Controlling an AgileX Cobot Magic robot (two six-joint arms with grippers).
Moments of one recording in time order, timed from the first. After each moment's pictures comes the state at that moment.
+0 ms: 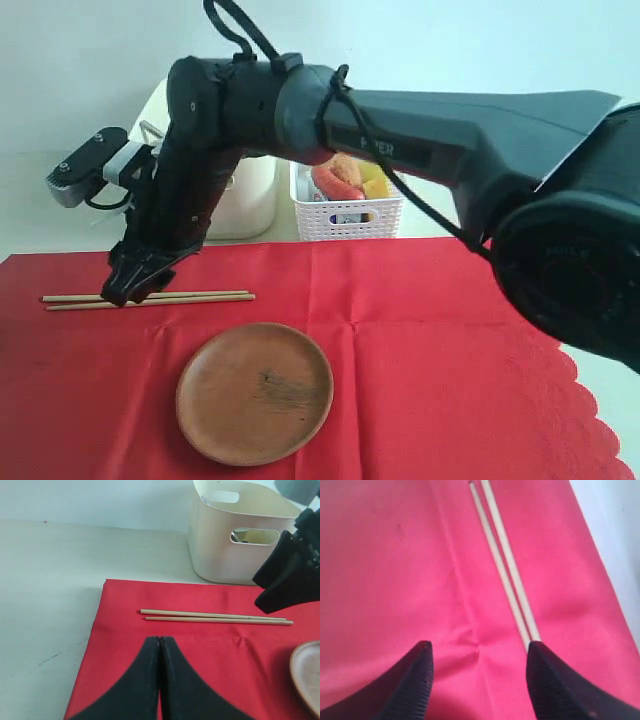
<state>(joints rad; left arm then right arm) -0.06 0.00 0.00 0.00 0.37 -0.09 0.82 2.37 -2.06 0.30 0.92 -0.56</state>
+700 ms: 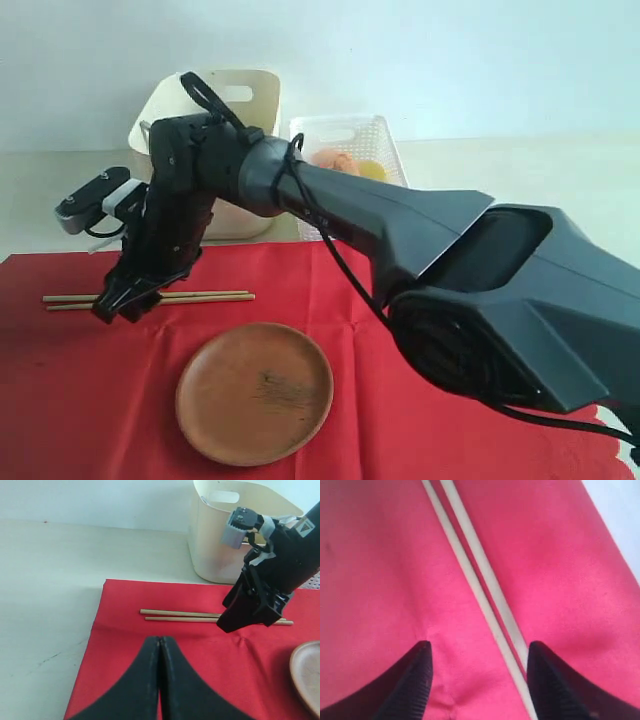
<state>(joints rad) -0.06 0.00 0.00 0.00 0.37 -0.09 0.82 2.67 -2.44 0.25 1.05 -0.39</state>
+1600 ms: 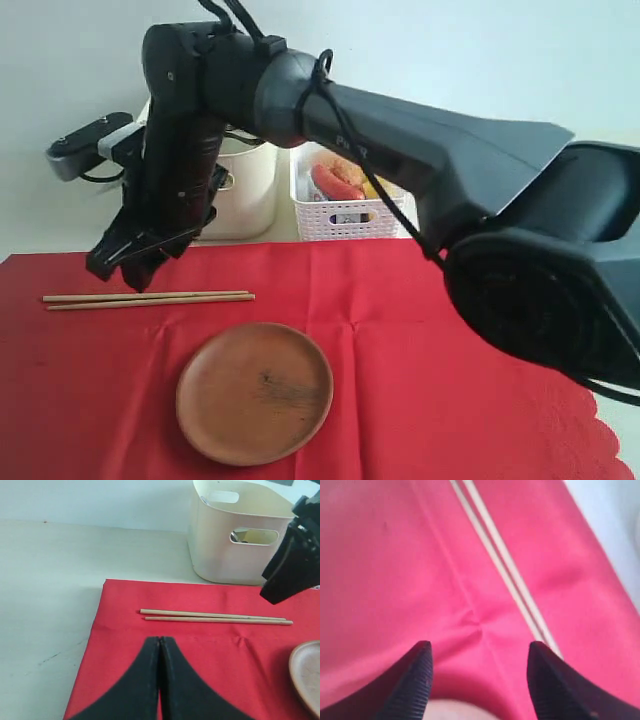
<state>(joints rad) -0.06 0.00 0.00 0.00 0.37 -0.09 0.82 2.46 -2.33 0.22 1.21 -0.31</state>
